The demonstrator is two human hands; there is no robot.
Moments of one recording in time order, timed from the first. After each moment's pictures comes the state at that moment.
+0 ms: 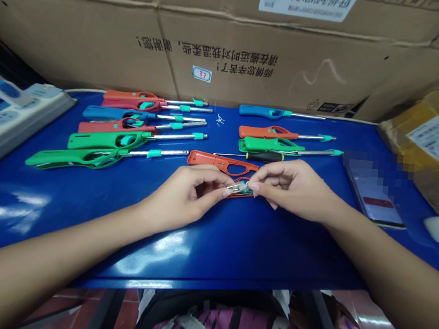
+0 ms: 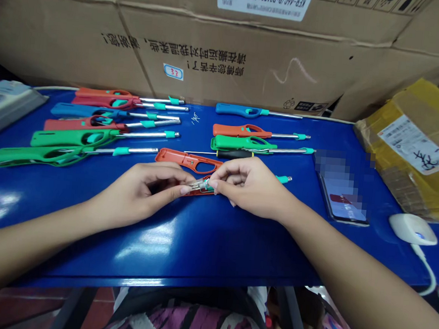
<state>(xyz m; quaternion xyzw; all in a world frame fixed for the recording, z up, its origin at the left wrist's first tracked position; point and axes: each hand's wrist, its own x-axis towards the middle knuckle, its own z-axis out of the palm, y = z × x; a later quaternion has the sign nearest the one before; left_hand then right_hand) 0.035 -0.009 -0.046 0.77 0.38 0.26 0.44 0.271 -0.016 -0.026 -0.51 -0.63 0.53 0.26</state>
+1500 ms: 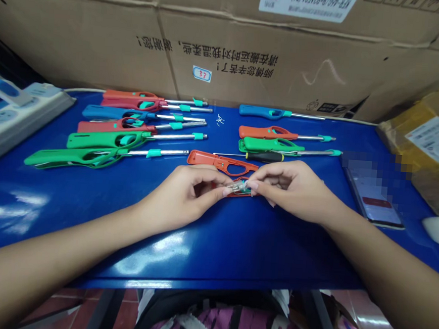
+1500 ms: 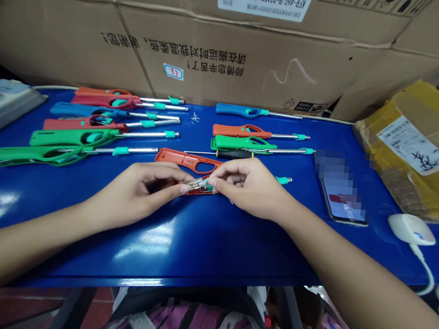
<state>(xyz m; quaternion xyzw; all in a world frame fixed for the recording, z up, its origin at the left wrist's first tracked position) 0.036 -0.010 -0.042 0.77 0.40 0.25 0.43 0.269 -0.016 -0.027 -0.51 -0.64 0.51 0.27</state>
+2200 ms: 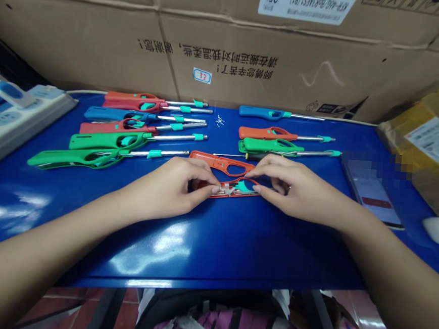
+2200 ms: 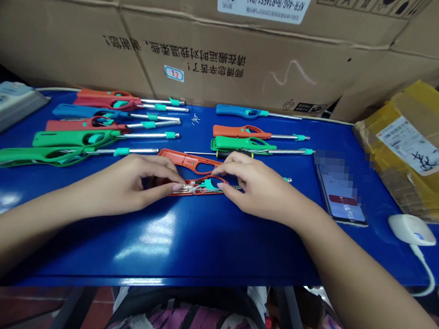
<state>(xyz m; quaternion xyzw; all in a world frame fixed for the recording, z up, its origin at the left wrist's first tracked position) 0.017 0.008 -0.030 0.87 0.36 0.15 0.31 0.289 -0.012 -0.028 -0.43 -0.85 0.26 0.17</state>
